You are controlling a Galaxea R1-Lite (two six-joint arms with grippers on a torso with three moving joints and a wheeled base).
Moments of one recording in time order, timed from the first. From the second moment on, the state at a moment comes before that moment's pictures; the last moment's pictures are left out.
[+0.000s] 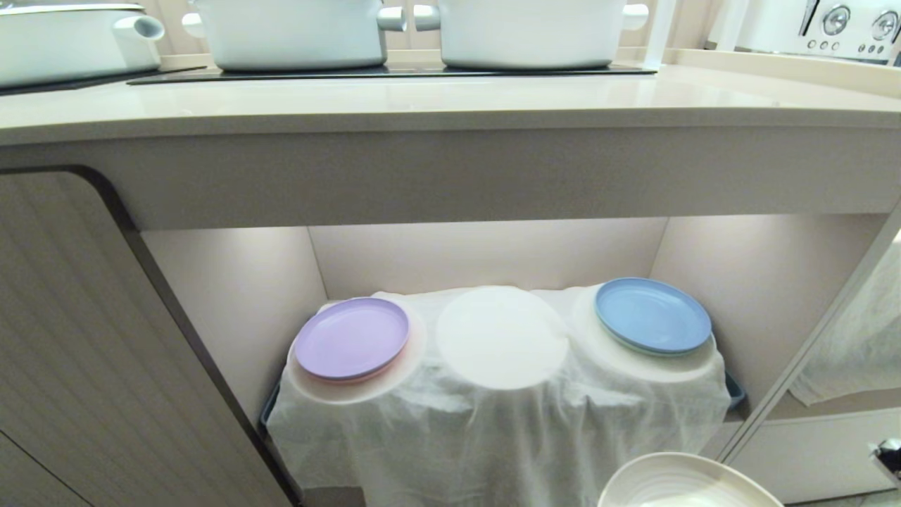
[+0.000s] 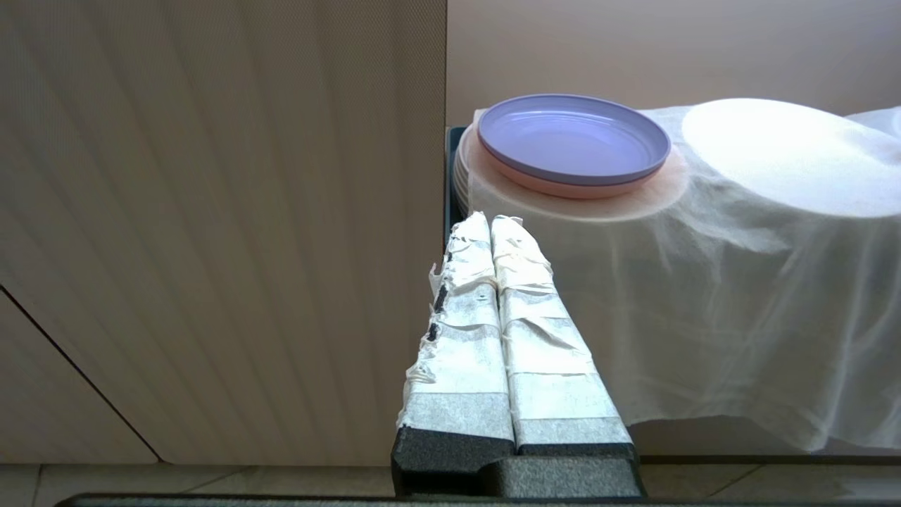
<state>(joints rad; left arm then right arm) 0.00 0.00 0.00 0.00 0.01 -0.04 0.31 1.00 -0.19 0.07 0.01 0.43</state>
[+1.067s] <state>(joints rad) 0.00 0.00 0.00 0.00 0.01 -0.04 0.31 1.01 -0.19 0.02 0.01 0.49</state>
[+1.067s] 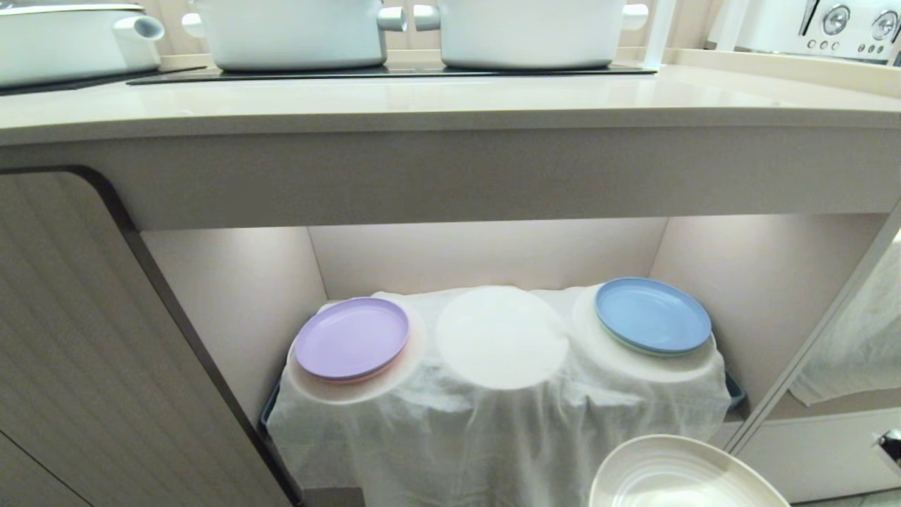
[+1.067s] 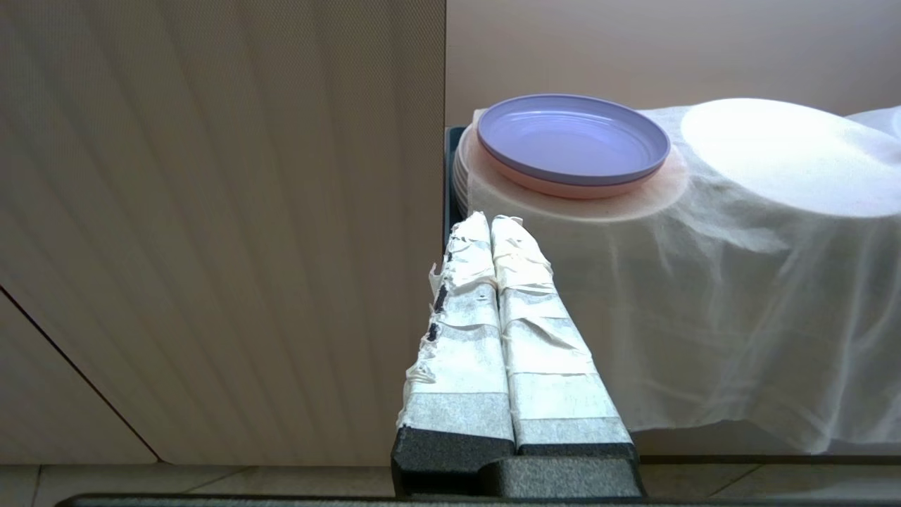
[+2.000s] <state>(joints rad) 0.00 0.00 0.00 0.00 0.01 -0.04 0.32 1.01 -0.17 0.00 0.01 0.51</state>
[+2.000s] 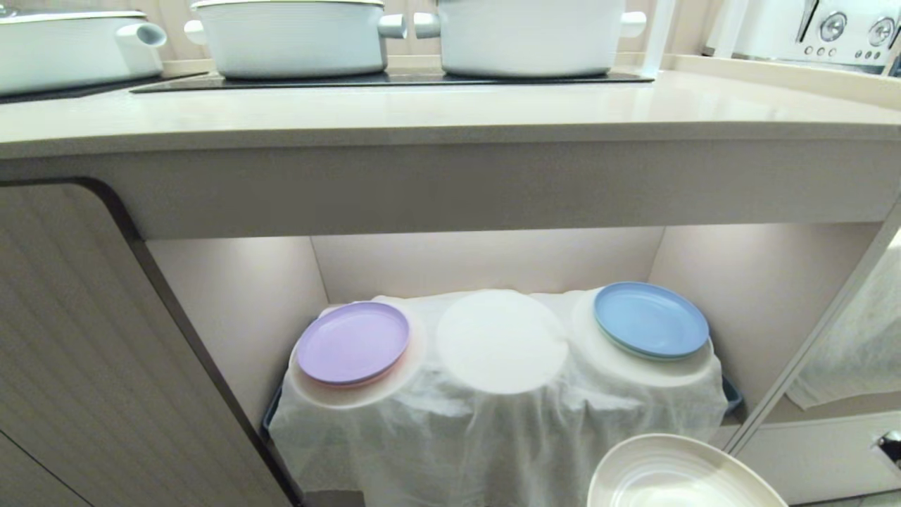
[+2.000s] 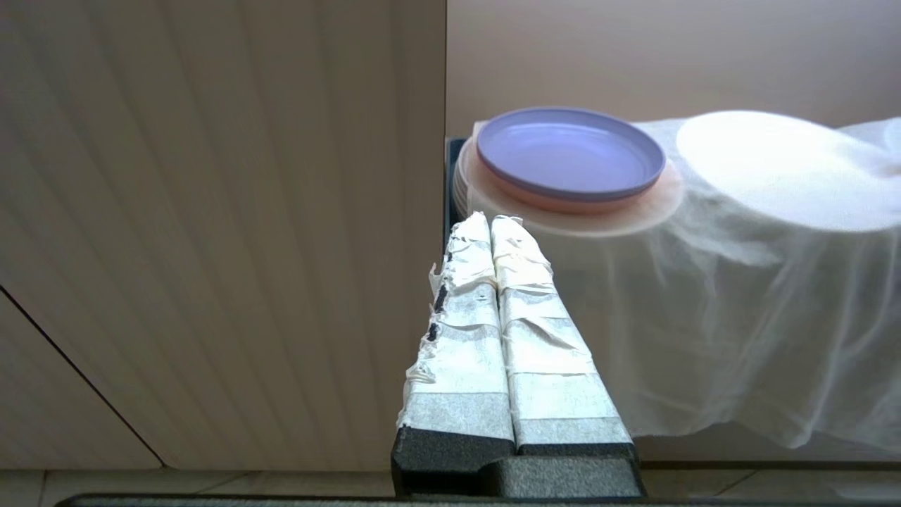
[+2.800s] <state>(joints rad) 0.00 0.00 0.00 0.00 0.01 -0.04 0.33 1.01 -0.17 0.00 0.01 0.51</state>
